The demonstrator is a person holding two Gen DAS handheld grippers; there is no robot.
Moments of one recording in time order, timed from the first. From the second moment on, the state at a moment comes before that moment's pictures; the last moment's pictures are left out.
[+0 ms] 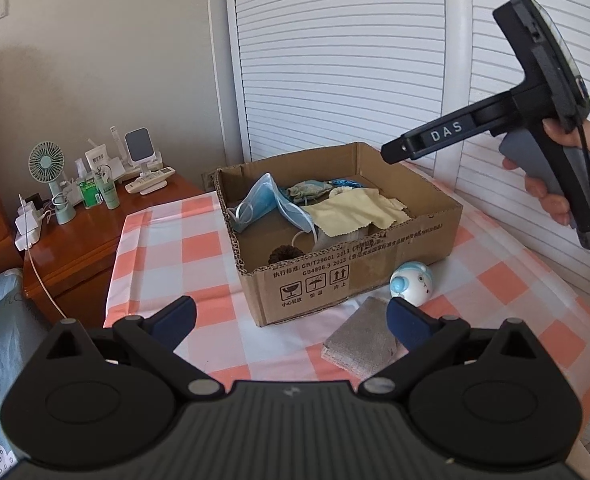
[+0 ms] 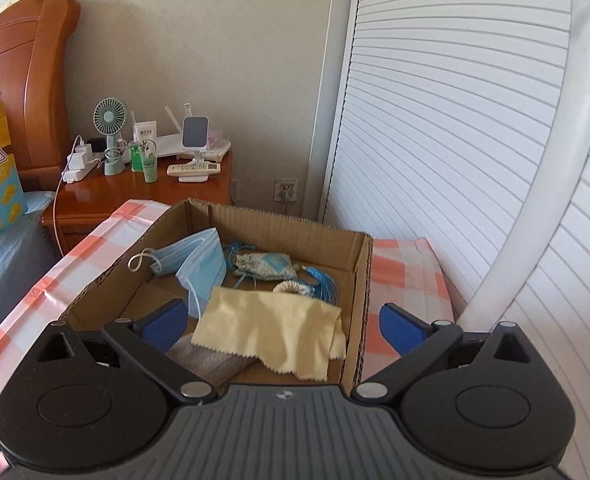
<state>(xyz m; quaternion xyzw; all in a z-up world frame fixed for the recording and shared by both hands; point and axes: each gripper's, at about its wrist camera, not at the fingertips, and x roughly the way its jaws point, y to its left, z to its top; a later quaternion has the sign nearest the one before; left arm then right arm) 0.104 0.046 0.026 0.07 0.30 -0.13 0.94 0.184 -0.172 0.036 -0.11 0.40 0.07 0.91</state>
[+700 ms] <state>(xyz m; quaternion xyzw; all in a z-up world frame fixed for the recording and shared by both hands) 0.099 0.055 0.011 0.07 0.33 -0.11 0.93 0.135 -0.154 -0.057 -0.07 0.48 0.04 0.87</state>
